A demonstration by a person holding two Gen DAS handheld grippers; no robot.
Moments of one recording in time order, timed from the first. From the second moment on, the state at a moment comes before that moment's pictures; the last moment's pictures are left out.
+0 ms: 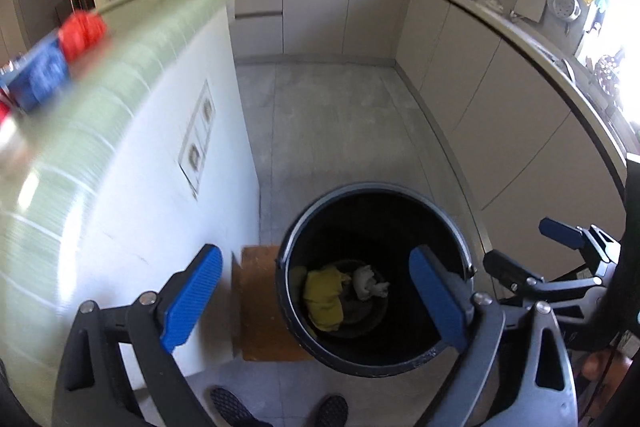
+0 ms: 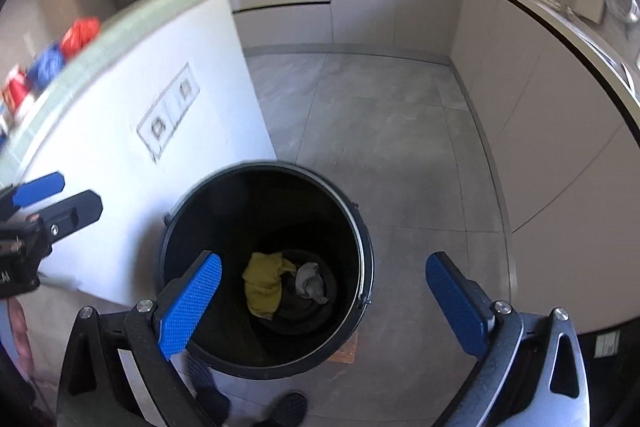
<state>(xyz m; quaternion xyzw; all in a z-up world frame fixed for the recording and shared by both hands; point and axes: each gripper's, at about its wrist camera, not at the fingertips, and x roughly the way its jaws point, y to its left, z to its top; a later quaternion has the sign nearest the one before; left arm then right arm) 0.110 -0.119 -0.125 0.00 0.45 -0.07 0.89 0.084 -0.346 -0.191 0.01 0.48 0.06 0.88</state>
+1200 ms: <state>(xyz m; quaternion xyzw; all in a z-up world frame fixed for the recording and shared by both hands) 0.052 0.030 0.007 -0.02 0.31 -0.05 0.95 0.029 -0.222 -0.018 -0.03 0.36 0.03 0.93</state>
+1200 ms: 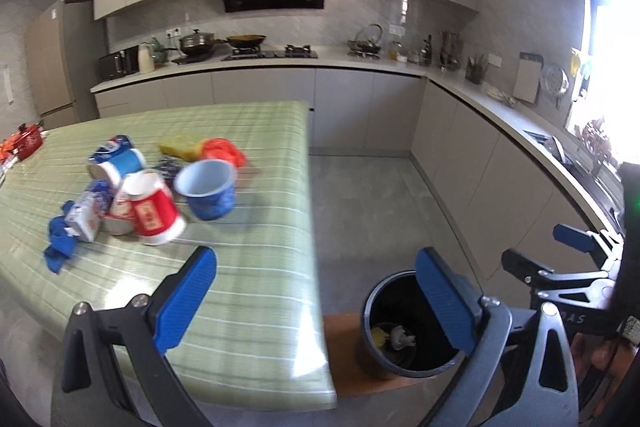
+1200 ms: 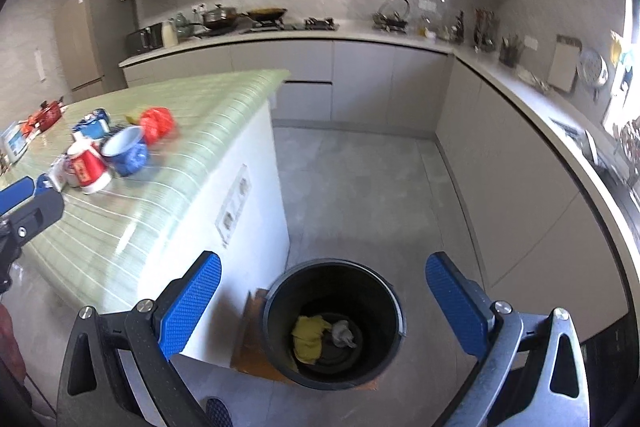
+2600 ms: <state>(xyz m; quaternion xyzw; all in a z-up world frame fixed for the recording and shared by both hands) 0.093 0.341 -0.066 -0.07 0.36 0.11 0.92 0.108 0.100 -0.049 -0.04 0.37 0.17 0.91</state>
